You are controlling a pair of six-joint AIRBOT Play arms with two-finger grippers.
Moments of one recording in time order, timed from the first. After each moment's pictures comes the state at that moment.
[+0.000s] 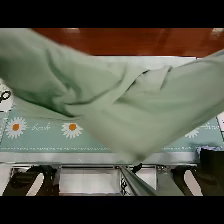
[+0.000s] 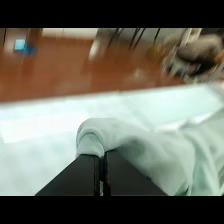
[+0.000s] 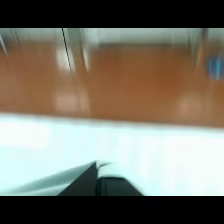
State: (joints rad) left arm -0.01 -0.50 1.27 0.80 -1.16 -1.47; right arm -0.30 -0.70 1.72 -1.12 1.47 1.45
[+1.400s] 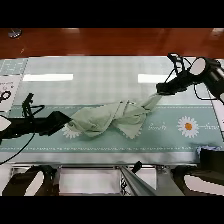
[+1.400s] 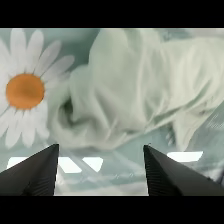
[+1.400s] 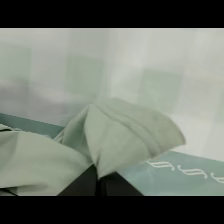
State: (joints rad) left arm 0.13 -0.70 0.48 0.87 -1.16 -1.61; right arm 0.08 -1.40 1.22 -1.36 1.14 1.47
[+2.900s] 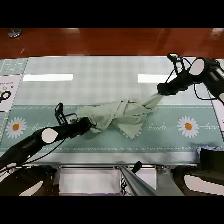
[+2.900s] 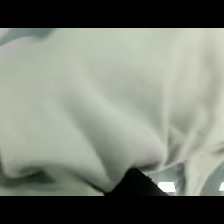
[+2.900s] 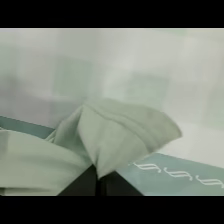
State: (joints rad) left arm -0.52 -0.95 0.32 0.78 -0.36 -1.92; right arm 0.08 -1.40 1.22 -1.41 1.13 1.46
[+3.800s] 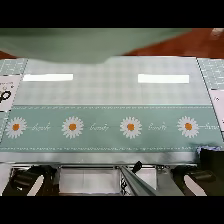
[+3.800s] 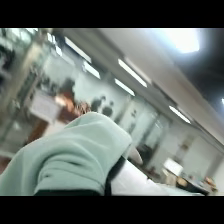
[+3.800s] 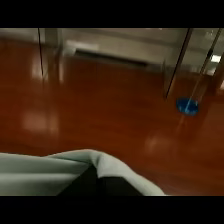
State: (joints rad) left arm -0.16 -0.36 1.12 0.87 -0.36 -1.59; right arm 0.08 -0.83 1.69 -1.52 0.96 1.46
